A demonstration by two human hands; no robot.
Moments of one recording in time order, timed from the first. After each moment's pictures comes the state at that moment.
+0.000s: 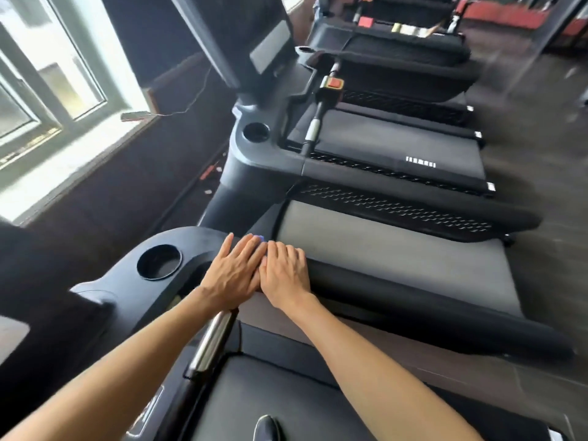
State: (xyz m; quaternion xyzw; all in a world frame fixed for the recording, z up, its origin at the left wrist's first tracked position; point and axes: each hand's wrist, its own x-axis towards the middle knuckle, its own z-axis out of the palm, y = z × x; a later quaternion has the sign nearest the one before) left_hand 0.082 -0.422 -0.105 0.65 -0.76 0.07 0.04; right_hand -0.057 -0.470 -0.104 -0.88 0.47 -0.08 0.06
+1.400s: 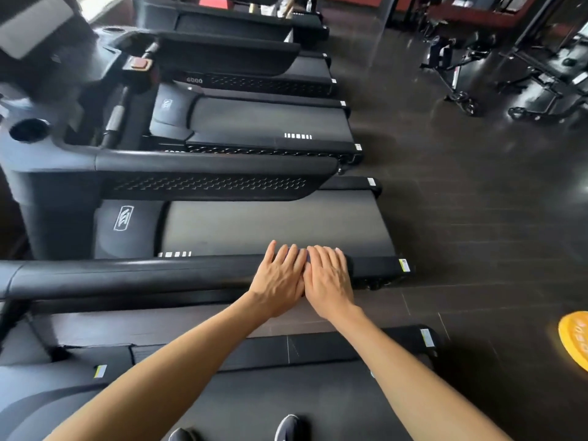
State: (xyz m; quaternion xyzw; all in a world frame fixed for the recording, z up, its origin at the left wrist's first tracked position) left_hand -0.367 -0.496 -0.111 0.49 -0.87 0.02 0.05; right_hand -0.515 -0.488 -0.114 -0.77 0.63 -0.12 -0.02
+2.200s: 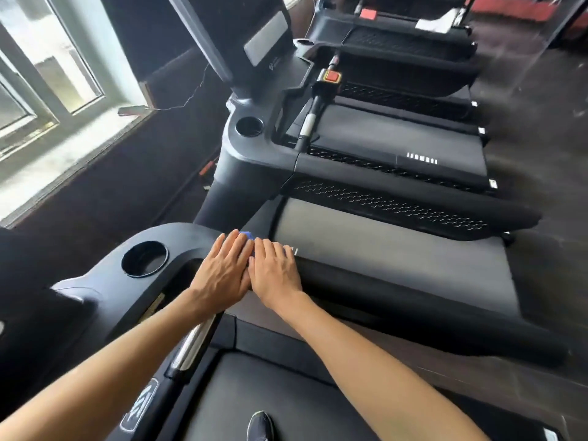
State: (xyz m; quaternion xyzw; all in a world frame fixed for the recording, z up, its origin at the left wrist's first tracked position) left_hand 0.069 -0.421 -0.111 0.67 -0.73 0.07 0.08; right_hand -0.062 -0.476 -0.114 -0.89 0.44 -0.10 0.06
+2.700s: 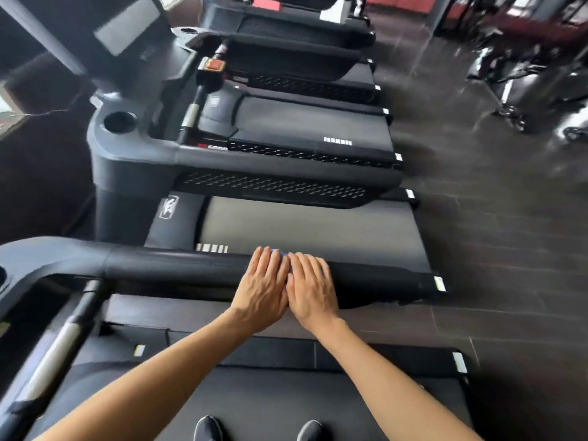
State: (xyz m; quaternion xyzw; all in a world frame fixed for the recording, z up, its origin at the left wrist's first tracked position) left_hand -0.219 -0.464 -0.116 0.57 -0.81 0.04 0.08; right_hand -0.360 -0.482 -0.127 -0.83 0.52 -0.18 -0.02
